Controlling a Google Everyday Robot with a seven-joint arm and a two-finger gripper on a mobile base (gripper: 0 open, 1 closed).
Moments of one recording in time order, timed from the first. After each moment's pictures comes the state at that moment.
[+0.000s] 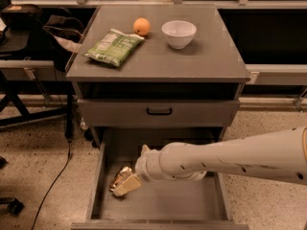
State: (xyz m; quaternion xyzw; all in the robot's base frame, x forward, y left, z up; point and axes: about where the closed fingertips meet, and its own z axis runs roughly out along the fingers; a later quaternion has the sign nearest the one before) arm 0.494 0.075 0.564 -0.48 0.79 0.19 0.33
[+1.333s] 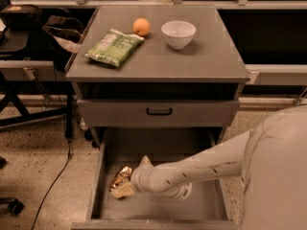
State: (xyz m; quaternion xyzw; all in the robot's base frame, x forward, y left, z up) arm 0.513 0.090 0.472 -0.40 0.83 0.16 0.35
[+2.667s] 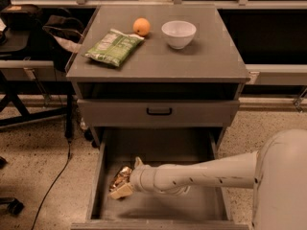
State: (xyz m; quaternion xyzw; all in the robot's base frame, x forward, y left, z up) arm 0.528 0.115 0.438 -0.43 0.78 0.24 0.38
